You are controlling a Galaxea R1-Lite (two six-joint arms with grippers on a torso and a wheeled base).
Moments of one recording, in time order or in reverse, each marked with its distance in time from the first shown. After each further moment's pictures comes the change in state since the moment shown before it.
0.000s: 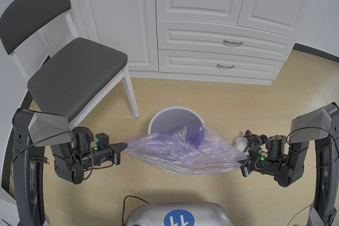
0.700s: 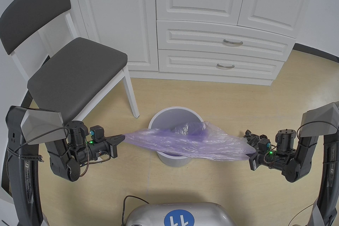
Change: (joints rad) left arm 0.023 -0.057 0.008 -0.047 -0.021 -0.084; right arm -0.083 -0.074 0.018 0.009 0.019 0.002
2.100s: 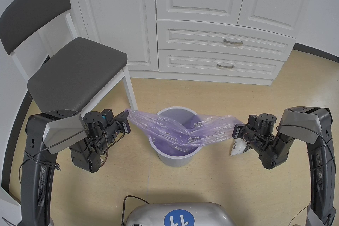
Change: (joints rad) left arm -0.103 0.151 -0.354 -0.067 0.391 -0.178; right arm 0.111 0.166 -0.471 -0.019 -0.269 0.568
